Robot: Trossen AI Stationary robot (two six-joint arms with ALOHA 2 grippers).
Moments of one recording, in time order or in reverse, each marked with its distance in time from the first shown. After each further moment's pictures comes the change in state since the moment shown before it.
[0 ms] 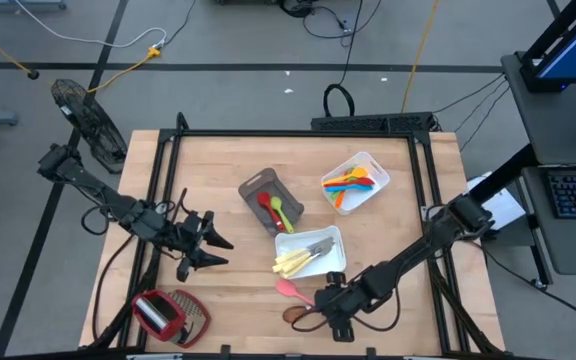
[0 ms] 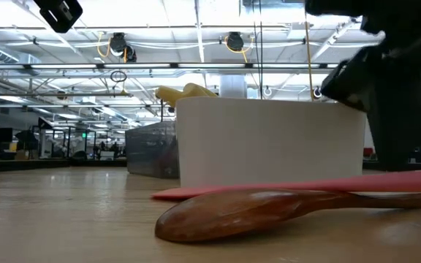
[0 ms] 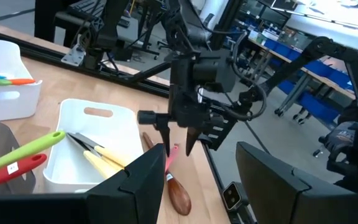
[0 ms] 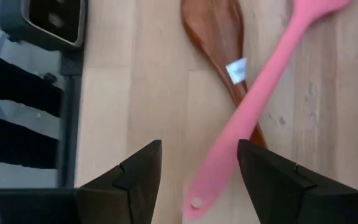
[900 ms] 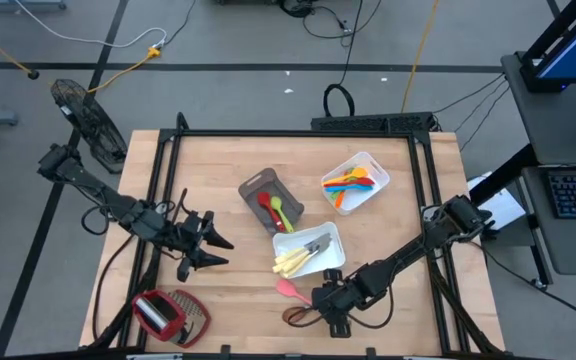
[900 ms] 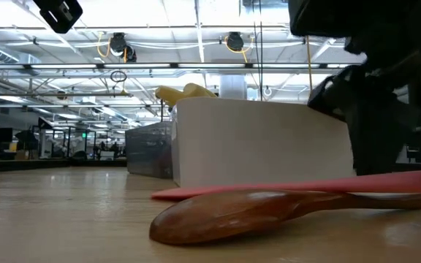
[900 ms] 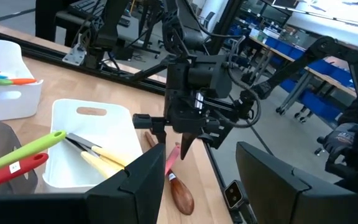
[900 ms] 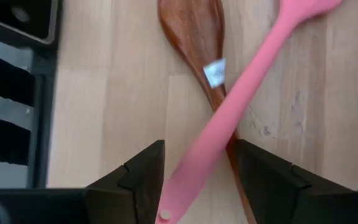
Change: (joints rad) left arm 0.000 0.000 0.000 -0.006 -0.001 0.005; right arm -0.028 0.034 0.000 0.006 -0.003 -0.051
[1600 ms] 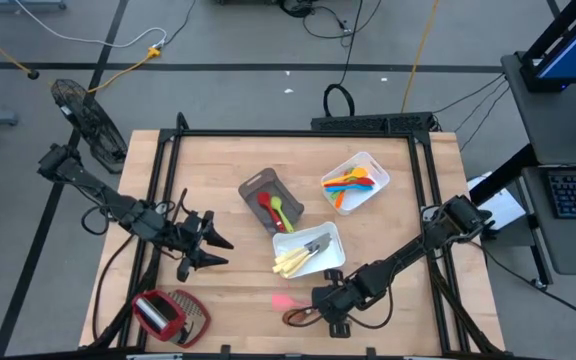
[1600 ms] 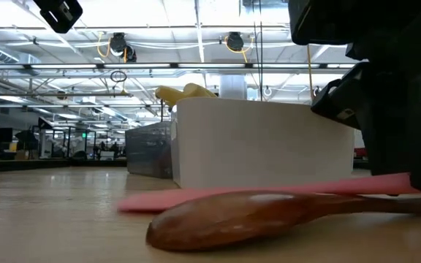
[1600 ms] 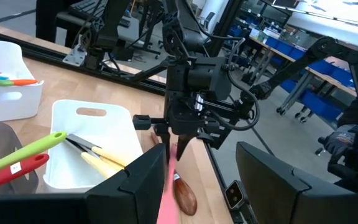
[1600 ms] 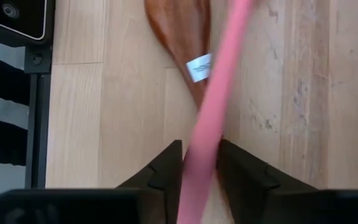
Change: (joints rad) left arm 0.000 0.000 0.000 0.001 -0.002 0.003; right arm 0.001 0.009 0.000 -0.004 -0.010 0.030
